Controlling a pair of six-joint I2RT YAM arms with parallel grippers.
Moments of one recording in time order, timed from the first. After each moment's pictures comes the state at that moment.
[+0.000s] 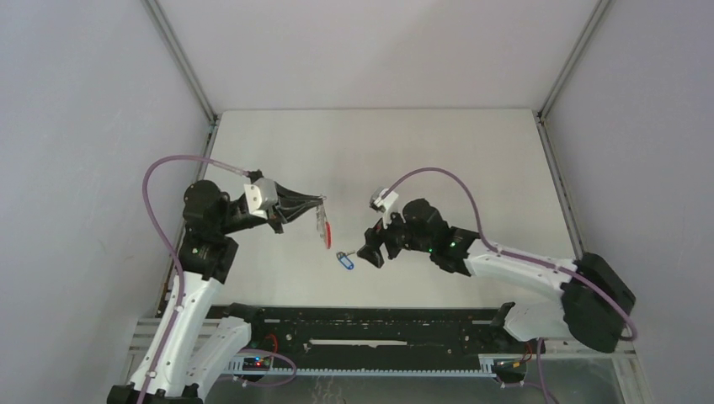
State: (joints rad) left arm -0.20 0.73 0.81 0.01 1.09 0.16; right arm 0.89 1.24 0.73 0.05 -0.21 0.17
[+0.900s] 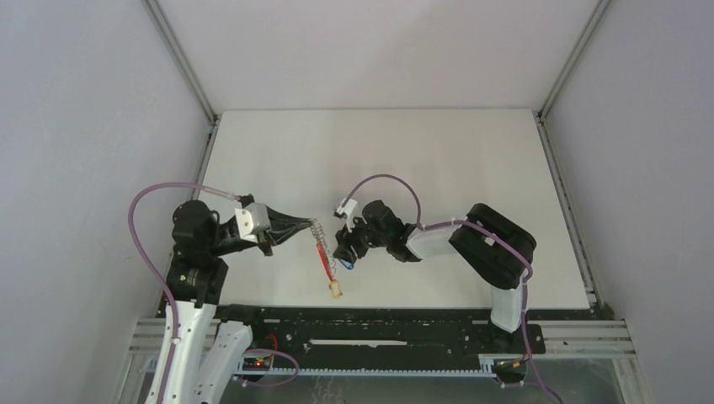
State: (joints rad) left arm -0.09 0.57 0.78 -0.28 1.16 0.27; right arm 0.90 1.90 0.90 0.48 -0.37 0.09
